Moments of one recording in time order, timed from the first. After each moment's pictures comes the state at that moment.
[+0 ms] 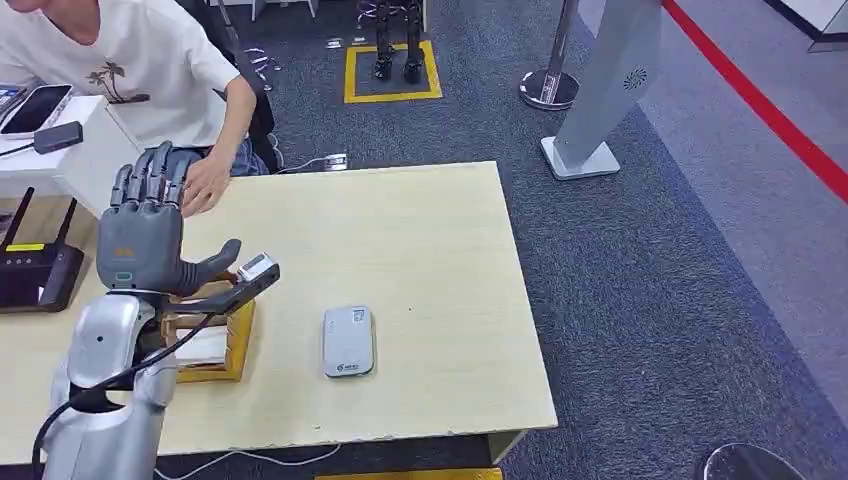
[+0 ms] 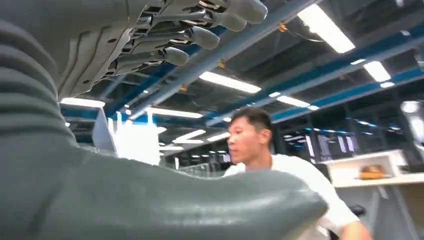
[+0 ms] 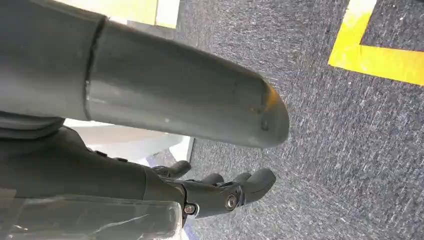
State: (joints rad) left arm -0.29 0.03 -0.10 -1.71 -1.52 -0.06 0.06; right arm -0.08 0.11 -1.01 -0.26 1.53 0.01 0.20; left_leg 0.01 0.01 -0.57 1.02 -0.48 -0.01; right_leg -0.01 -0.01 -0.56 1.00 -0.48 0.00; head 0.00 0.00
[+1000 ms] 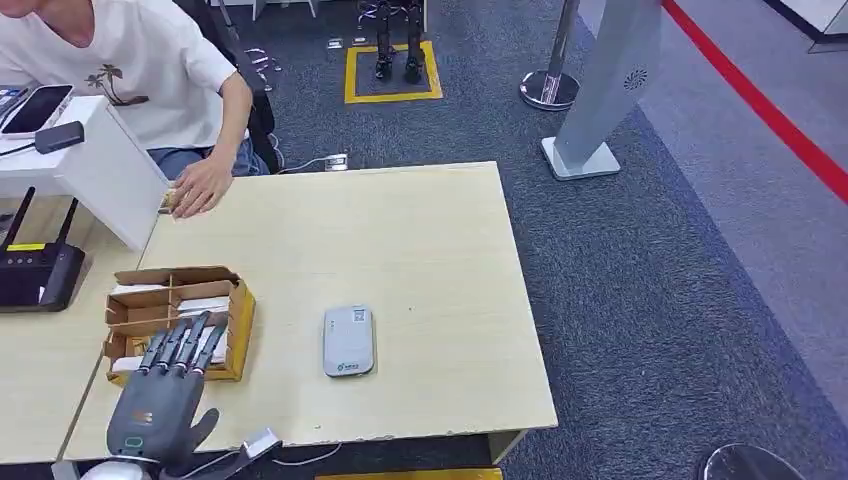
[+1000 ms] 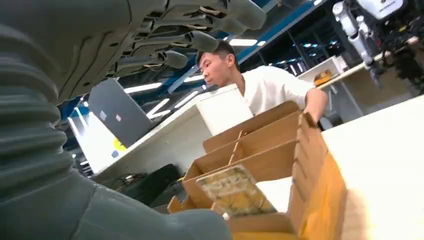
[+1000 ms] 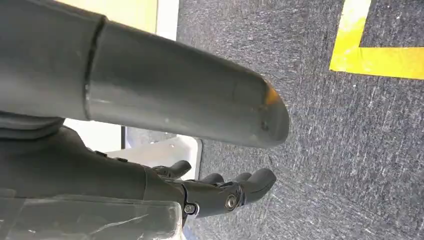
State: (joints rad) left arm 0.26 0.24 -0.21 -2.01 -1.52 -0.18 0.18; right arm -0.08 0.11 -1.09 -0.26 1.50 -0.01 0.21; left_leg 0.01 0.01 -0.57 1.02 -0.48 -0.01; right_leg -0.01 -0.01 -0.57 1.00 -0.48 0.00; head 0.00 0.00
